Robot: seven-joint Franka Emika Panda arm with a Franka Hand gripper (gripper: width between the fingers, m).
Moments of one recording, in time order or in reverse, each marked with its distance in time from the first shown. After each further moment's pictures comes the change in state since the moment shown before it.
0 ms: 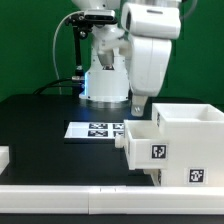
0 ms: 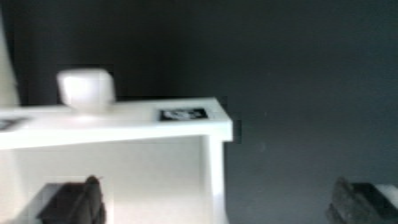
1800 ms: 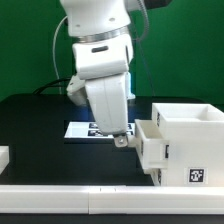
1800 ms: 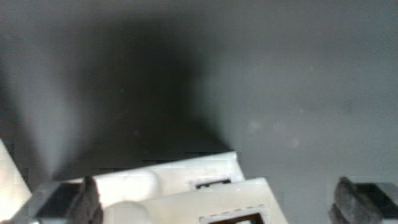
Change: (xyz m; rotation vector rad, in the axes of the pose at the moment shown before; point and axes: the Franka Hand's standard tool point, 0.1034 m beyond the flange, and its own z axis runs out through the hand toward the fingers) arm -0.008 0.014 0.052 0.066 0.319 0.056
